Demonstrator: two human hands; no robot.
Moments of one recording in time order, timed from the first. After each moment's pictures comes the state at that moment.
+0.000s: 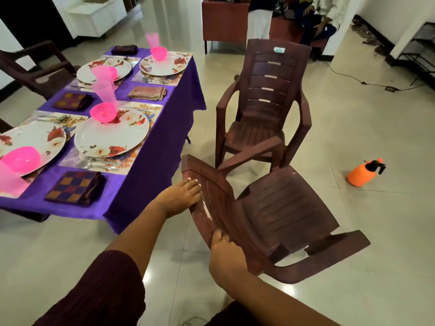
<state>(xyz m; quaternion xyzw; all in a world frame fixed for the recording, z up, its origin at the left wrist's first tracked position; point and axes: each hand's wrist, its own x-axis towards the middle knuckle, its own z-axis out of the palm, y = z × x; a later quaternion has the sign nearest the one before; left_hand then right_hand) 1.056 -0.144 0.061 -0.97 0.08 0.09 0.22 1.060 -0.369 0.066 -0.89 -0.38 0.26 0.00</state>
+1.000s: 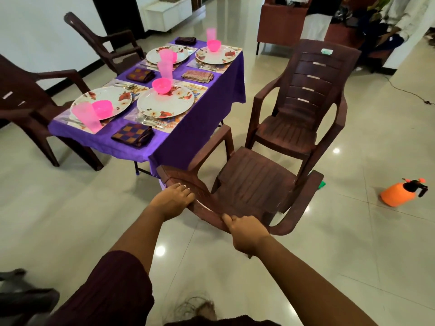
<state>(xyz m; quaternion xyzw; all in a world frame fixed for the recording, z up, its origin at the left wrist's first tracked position) 0.869 -0.270 0.059 -0.99 -0.08 0.01 0.13 1.033 -0.486 0.085 -0.72 -0.67 0.18 -0.09</state>
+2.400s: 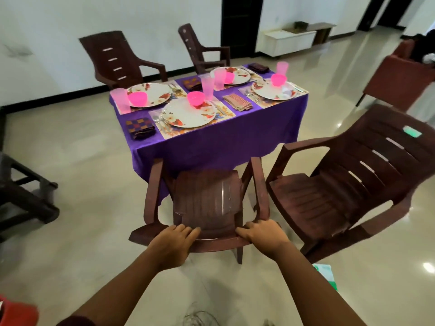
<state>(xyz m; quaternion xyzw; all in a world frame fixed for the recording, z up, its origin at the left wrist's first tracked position) 1.180 -0.438 0.045 -0.92 -0.36 -0.07 0.10 1.477 -0.418 0.080 -0.43 -0.89 0.01 -0.14</state>
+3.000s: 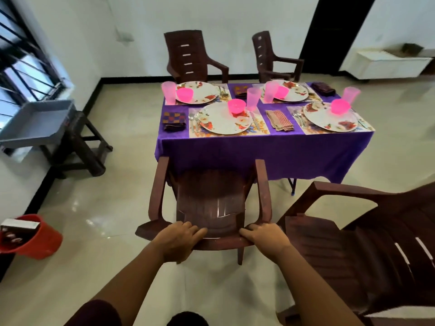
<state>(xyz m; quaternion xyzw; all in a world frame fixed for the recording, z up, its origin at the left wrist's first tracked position) 1.324 -0.399 0.077 -0.82 -0.56 0.12 0.02 1.576 -0.280 0.086 -0.27 -0.95 0.00 -0.15</state>
